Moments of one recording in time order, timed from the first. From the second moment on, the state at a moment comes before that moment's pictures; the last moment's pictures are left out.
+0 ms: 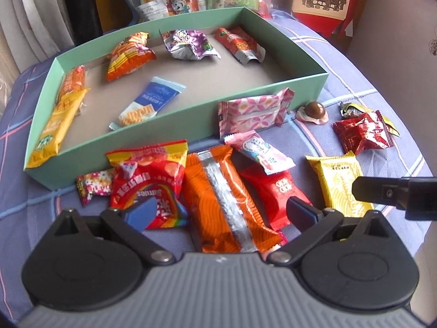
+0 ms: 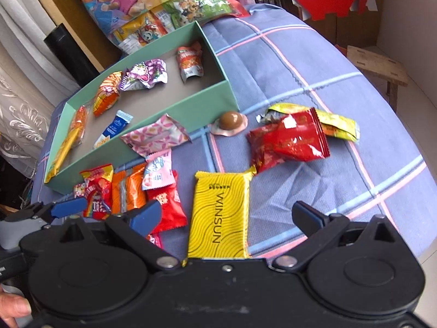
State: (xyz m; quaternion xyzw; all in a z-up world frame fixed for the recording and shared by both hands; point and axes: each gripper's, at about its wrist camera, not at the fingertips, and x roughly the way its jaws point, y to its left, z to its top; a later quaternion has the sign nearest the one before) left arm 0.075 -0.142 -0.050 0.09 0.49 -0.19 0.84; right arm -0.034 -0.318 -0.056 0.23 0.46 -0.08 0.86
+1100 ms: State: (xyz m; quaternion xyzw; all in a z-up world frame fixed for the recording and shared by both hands) left arm 0.087 -0.150 -0.075 0.11 0.50 -0.19 0.84; right arm -0.016 -0.294 -0.085 0.18 0.44 -0.08 0.88
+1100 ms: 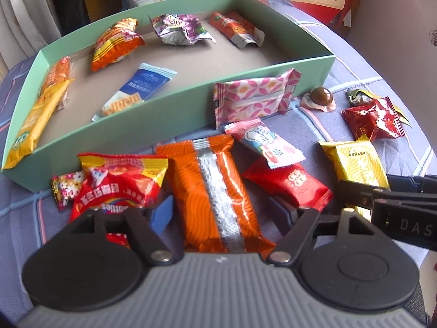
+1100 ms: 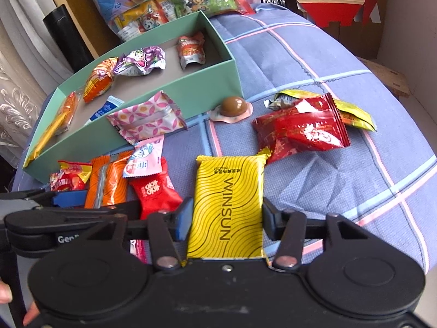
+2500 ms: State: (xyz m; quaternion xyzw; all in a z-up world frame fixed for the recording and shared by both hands) left arm 0.191 -0.047 0.024 0.03 0.41 -0.16 0.90; right arm 0.123 -0.293 0.029 0.19 0.37 0.00 0.91
